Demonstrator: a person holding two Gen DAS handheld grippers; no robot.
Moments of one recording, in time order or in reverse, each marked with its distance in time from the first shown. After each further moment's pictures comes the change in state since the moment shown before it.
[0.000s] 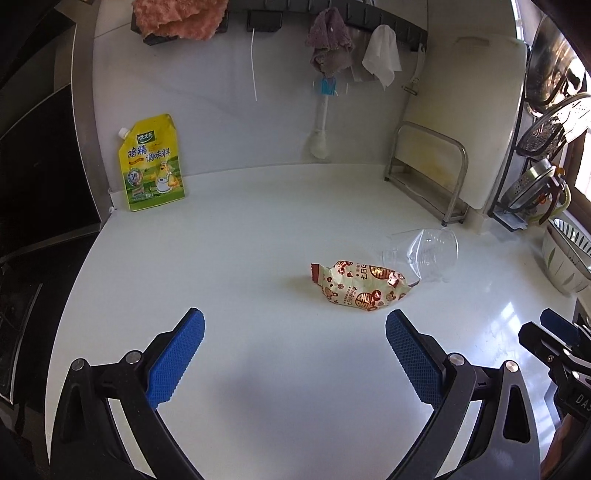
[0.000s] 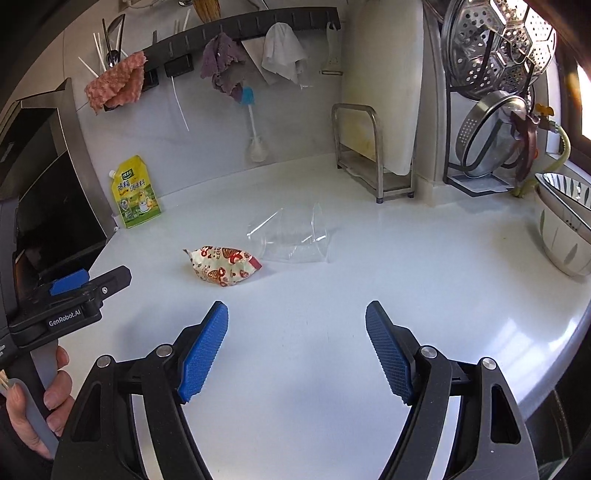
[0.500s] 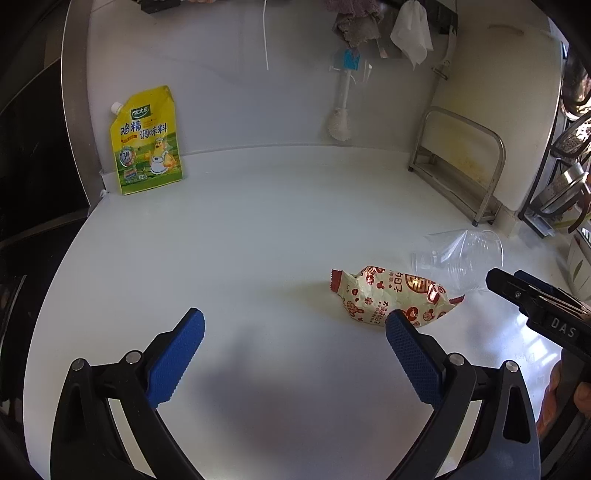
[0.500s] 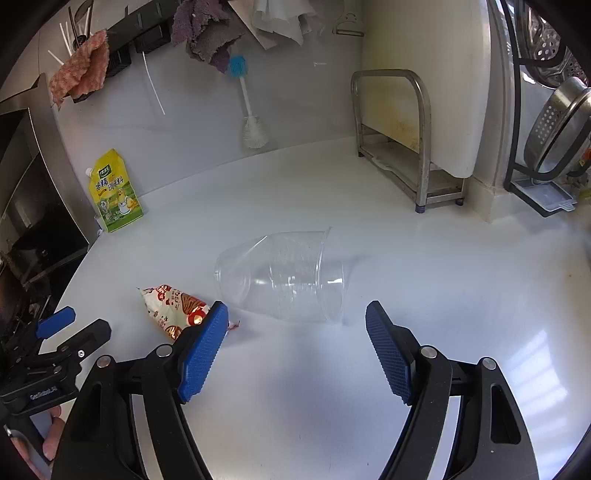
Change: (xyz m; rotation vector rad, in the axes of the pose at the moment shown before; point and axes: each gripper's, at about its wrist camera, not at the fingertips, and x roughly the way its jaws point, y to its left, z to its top) left arm 0.052 0.006 0.006 -0.051 0.037 0.040; right arm 0.116 -0.024 0.049 -0.015 0.074 0.071
